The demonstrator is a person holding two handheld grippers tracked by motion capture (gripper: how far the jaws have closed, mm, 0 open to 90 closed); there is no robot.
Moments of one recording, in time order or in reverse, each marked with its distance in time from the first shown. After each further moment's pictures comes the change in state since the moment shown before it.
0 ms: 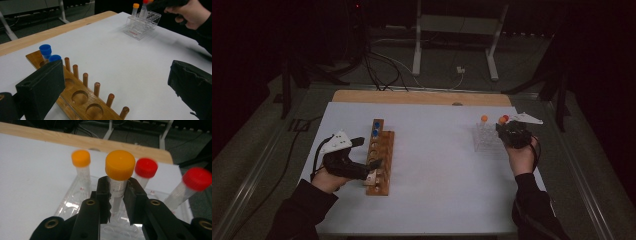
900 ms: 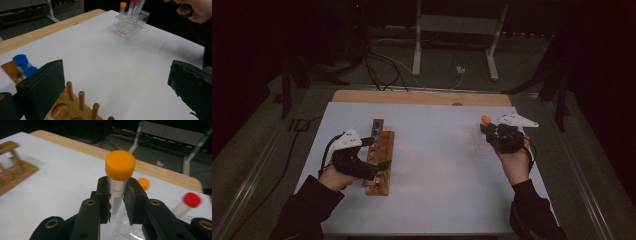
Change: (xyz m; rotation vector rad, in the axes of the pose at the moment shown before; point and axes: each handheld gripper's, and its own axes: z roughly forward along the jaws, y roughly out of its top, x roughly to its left) left arm -0.012 0.015 0.013 0.027 -0.078 0.021; right arm 0.058 0.023 -0.053 -0.083 0.188 -0.125
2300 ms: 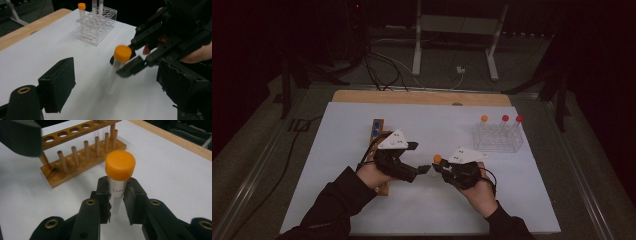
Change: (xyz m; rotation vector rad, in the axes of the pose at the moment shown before) left arm -0.056 0.041 0.070 0.067 -0.172 0.120; right arm 0.127 -0.032 0.001 0.070 0.367 -0.192
